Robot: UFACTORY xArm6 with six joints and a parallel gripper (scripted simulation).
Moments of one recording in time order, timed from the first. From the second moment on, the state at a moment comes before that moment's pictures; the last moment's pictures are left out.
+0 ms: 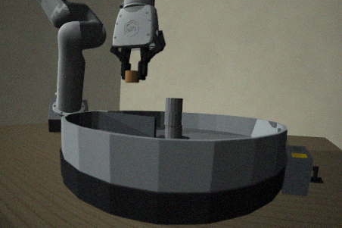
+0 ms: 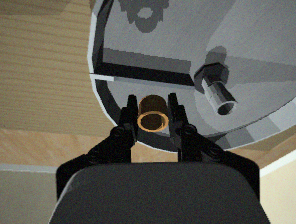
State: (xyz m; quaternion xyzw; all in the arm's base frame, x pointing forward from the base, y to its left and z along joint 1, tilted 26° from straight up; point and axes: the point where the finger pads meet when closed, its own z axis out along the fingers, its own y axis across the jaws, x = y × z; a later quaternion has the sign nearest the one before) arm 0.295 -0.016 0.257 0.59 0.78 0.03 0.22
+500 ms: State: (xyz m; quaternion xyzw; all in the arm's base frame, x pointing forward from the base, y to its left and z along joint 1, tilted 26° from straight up) arm 0.325 0.087 0.245 0.59 0.78 0.03 0.22
